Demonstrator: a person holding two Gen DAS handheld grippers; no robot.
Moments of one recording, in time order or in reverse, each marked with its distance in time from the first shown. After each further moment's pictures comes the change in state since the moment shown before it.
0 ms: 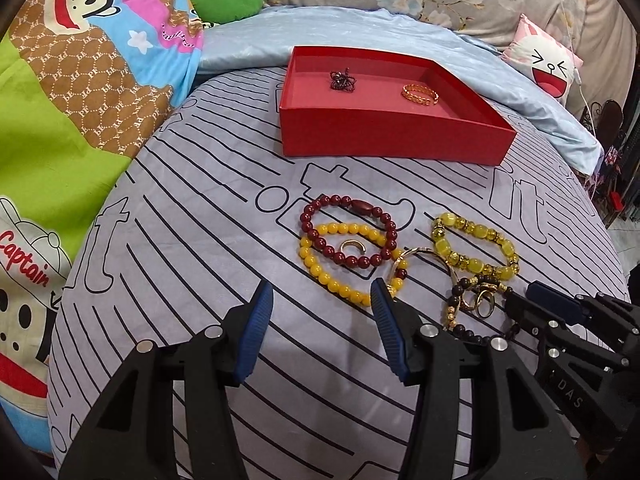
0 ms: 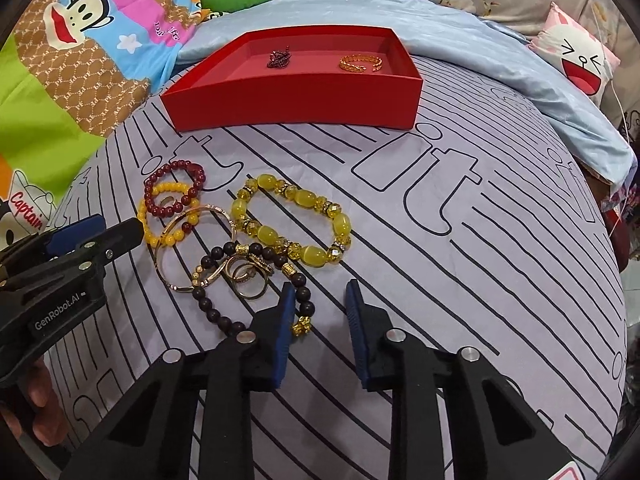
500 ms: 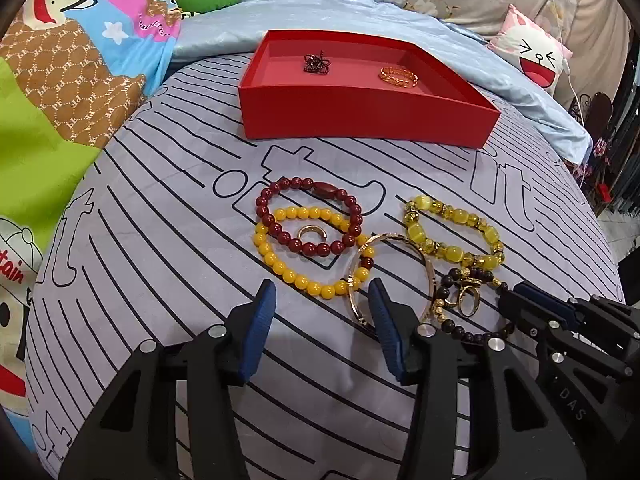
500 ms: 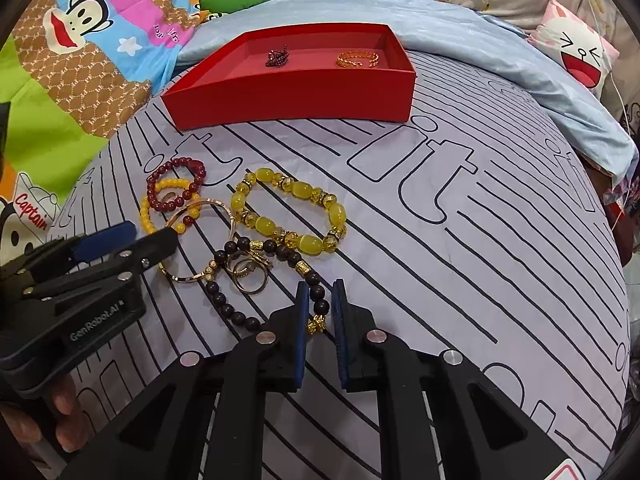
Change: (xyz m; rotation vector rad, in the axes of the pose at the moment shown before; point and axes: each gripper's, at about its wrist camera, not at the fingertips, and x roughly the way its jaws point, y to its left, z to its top) left arm 0.013 -0.018 -0.005 0.014 0.031 -0.052; right arm -0.003 -0.005 -0.005 0.015 0.009 0.024
